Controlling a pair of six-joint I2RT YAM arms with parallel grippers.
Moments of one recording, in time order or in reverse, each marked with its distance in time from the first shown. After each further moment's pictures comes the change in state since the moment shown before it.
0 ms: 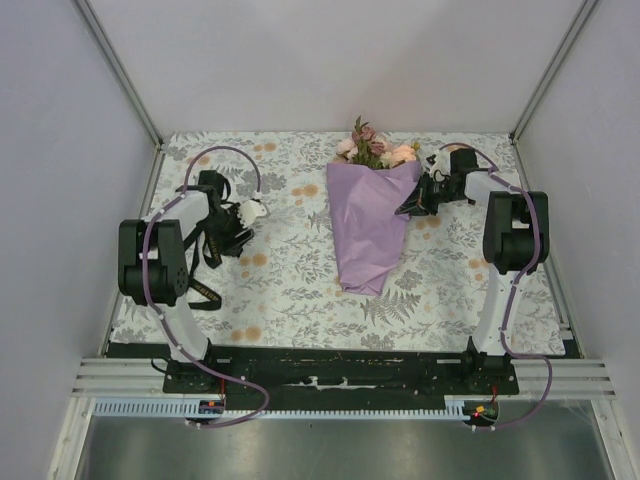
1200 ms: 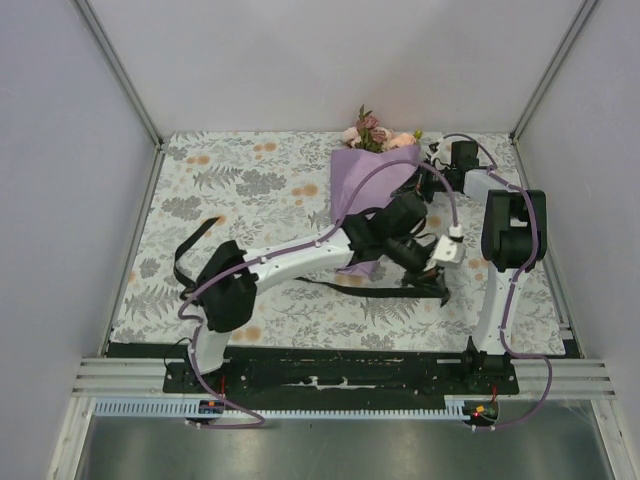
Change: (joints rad) left arm -1.045 0.120 0.418 0.357 0.588 -0.525; right arm 0.000 0.030 0.044 0.196 -0.077 0.198
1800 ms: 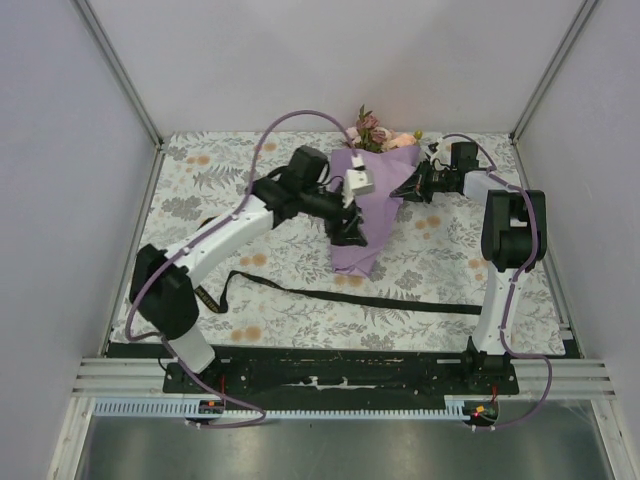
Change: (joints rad) left arm 0.290 -0.203 -0.086 -0.066 -0.040 -0.190; right arm 0.000 0.000 -0.016 0.041 -0.025 0.009
